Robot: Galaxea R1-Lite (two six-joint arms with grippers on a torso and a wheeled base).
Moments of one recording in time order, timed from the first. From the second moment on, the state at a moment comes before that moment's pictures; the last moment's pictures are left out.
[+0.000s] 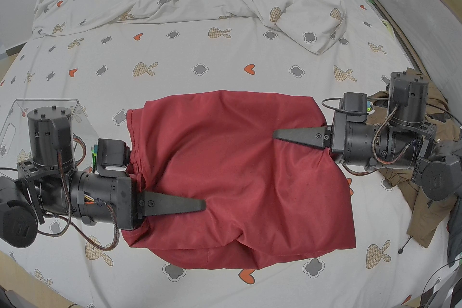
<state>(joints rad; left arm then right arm) -0.43 1.52 -0.63 -0.56 -0.92 -0.53 0.51 1.70 -0.88 -0.67 0.68 0.72</state>
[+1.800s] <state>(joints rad) -0.44 1.51 -0.63 -0.56 -0.92 -0.53 0.51 1.71 -0.87 -0.67 0.68 0.73</state>
